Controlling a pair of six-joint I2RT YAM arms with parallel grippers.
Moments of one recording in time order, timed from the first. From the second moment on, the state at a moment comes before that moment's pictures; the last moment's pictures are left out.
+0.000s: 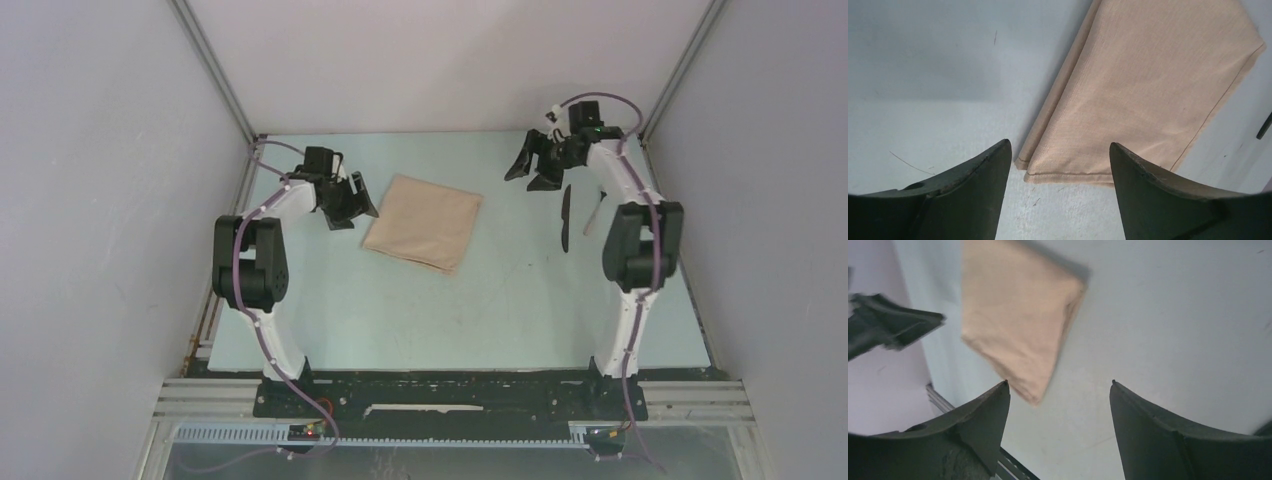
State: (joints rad) left arm -0.09 1.90 1.38 -0.51 0.29 -0.44; right arm 0.06 2.17 1.94 -0.81 -0.59 0.30
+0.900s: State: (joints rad) left arm -0.07 1.96 1.25 -0.50 0.44 -0.43; right arm 0.29 1.66 1.22 -0.45 -0.71 0.45
